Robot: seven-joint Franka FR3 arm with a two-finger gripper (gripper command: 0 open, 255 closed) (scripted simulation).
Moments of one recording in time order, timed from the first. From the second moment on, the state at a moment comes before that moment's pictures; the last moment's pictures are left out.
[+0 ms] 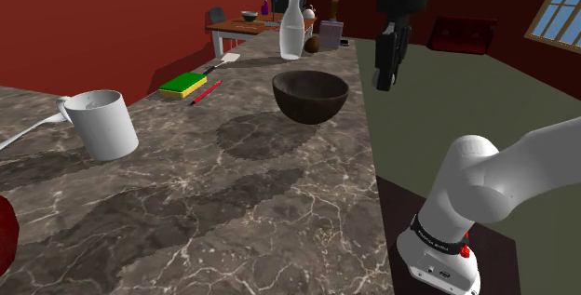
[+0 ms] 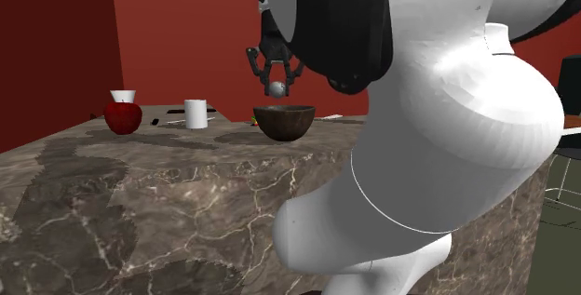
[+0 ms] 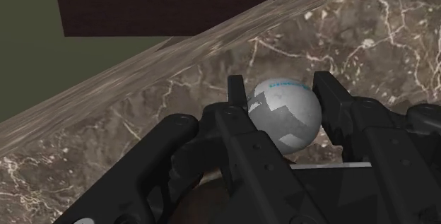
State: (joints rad) arm 0.10 -0.74 0.20 -2.00 0.20 1.16 0.27
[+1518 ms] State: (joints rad) arm 0.06 -0.30 0.20 -1.63 0.11 1.22 0.23
